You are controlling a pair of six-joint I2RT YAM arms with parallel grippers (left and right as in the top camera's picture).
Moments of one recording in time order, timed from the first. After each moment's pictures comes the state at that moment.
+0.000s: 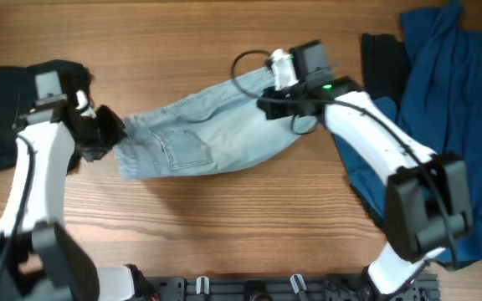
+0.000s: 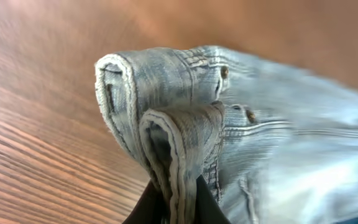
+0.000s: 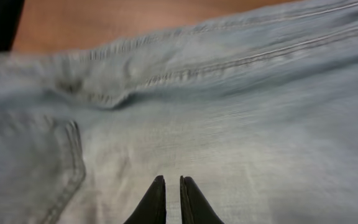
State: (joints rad) left arm 0.25 1.55 1.15 -0.89 0.27 -0.50; right arm 0.40 1.87 1.32 -0.47 -0.40 0.18
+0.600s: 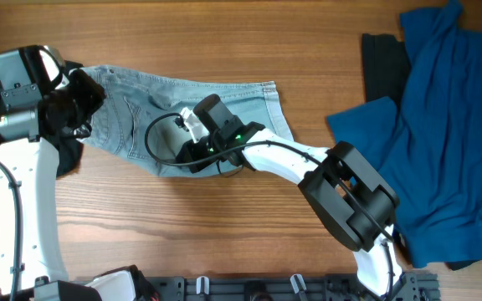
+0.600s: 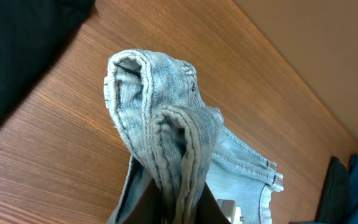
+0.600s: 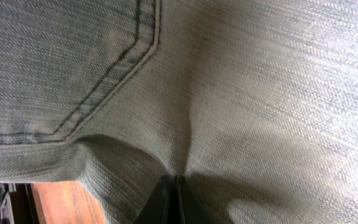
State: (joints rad) left arm 0.24 1.41 1.31 -0.80 0.28 -0.50; right arm 0.79 2.11 1.32 -0.12 -0.55 0.35
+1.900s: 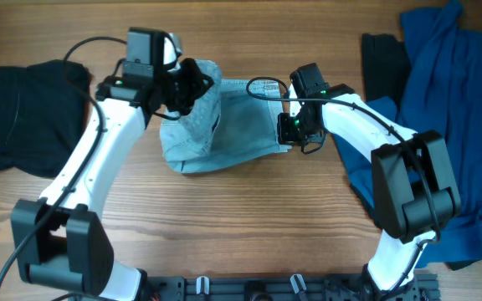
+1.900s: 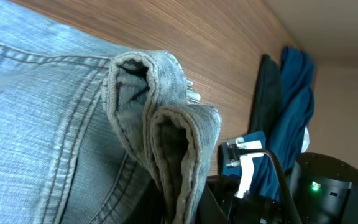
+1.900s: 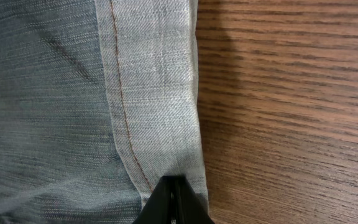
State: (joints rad) left arm -0.21 1.67 1.32 -0.52 0.45 -0.72; right arm 0.34 1.97 1.25 -0.68 -0.25 0.31
